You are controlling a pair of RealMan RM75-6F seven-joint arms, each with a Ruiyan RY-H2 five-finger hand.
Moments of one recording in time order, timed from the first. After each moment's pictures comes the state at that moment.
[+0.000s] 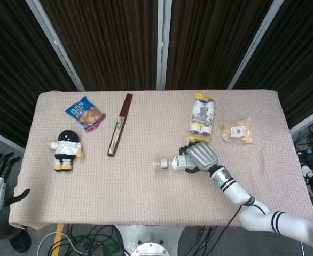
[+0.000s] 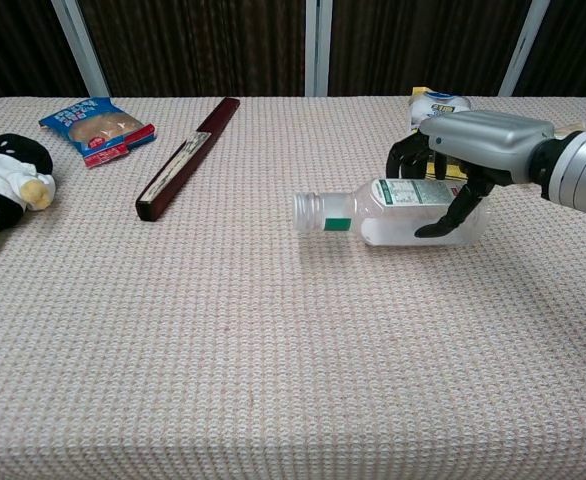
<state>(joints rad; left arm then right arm) -0.03 -1.13 -0.06 -1.67 1.54 1.57 0.02 0.73 -1.50 0.12 -1.38 -1.40 0.89 -0.06</state>
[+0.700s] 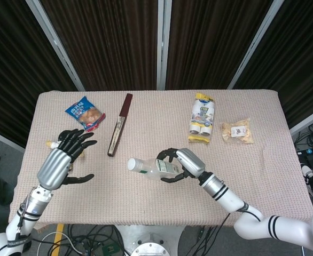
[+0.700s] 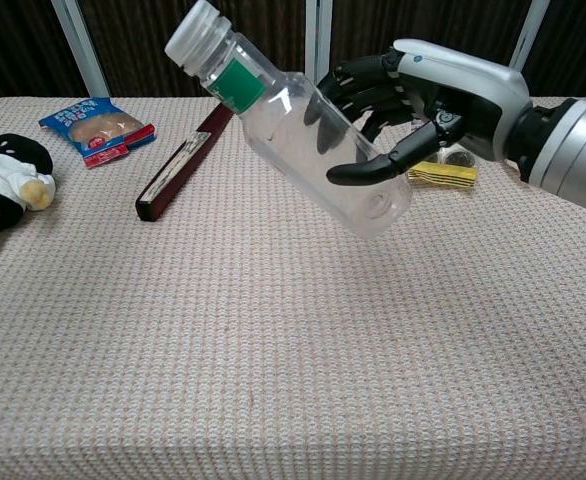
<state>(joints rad) -0.37 -1.21 -0.16 -1.81 1.73 1.37 -0.12 0.74 -1.52 0.14 -1.50 -1.56 1.03 0.59</state>
